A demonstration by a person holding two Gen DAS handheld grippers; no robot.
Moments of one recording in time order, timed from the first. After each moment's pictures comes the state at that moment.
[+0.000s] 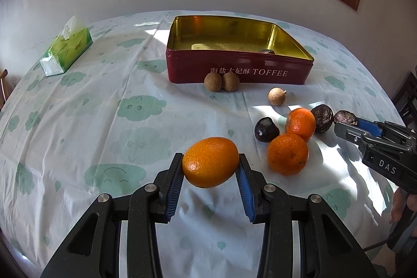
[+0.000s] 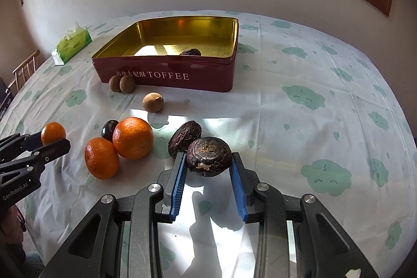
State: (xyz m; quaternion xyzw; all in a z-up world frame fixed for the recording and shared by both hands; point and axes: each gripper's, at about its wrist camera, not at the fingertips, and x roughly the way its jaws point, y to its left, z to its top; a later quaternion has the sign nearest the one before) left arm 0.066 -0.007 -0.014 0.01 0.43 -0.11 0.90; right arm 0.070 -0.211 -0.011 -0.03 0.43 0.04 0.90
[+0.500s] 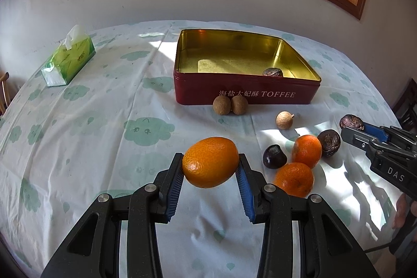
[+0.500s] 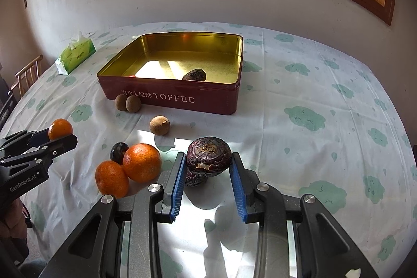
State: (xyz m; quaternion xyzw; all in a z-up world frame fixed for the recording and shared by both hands) left arm 0.088 0.000 0.001 0.00 0.42 -0.10 0.90; right arm 0.083 -0.207 0.009 -0.03 0.41 0.05 0.91
